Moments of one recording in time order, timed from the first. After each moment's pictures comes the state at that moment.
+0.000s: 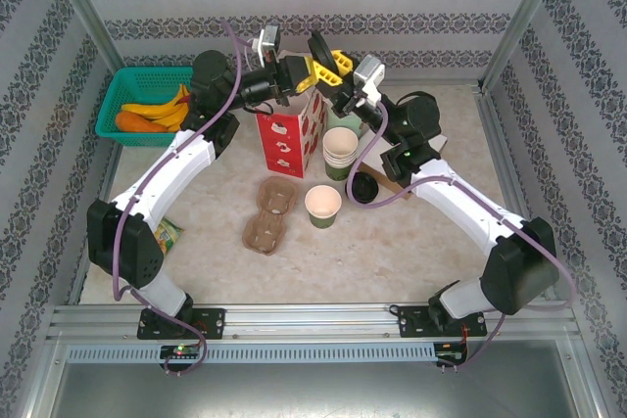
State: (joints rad) left arm -0.38 1.63 1.51 0.41 0.89 -1.43; right arm 0.53 1.44 1.19 0.82 -0.46 -0.11
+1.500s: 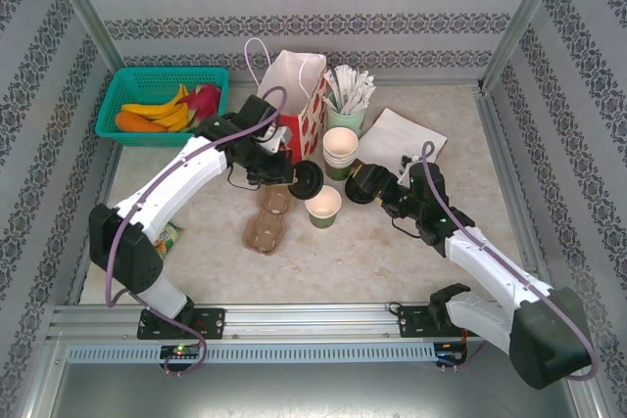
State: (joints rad) left arm -0.52 1.63 1.53 -1.07 0.40 -0.48; right arm 0.35 1.04 0.52 0.02 -0.39 1.04
